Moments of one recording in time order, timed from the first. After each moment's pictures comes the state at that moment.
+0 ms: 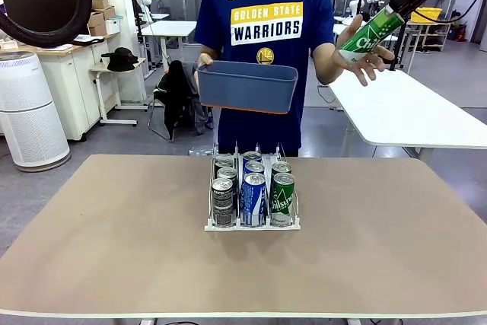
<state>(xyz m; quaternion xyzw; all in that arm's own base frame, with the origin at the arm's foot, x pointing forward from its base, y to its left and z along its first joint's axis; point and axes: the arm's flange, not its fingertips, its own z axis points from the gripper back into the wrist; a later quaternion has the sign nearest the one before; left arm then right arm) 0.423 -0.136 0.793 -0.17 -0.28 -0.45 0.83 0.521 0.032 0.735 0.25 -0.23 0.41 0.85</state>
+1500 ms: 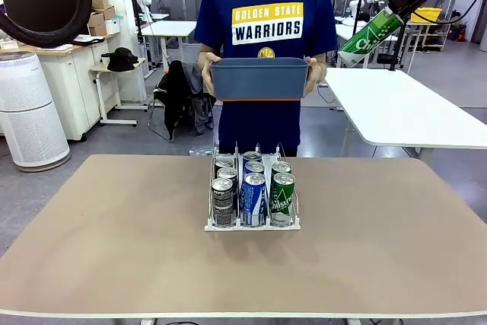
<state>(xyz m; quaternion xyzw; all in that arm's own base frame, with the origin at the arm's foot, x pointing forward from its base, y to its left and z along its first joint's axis) 0.423 -0.136 0.793 -0.17 -0.28 -0.45 0.83 0.520 0.035 0.731 0.25 -0.22 0.40 0.85</state>
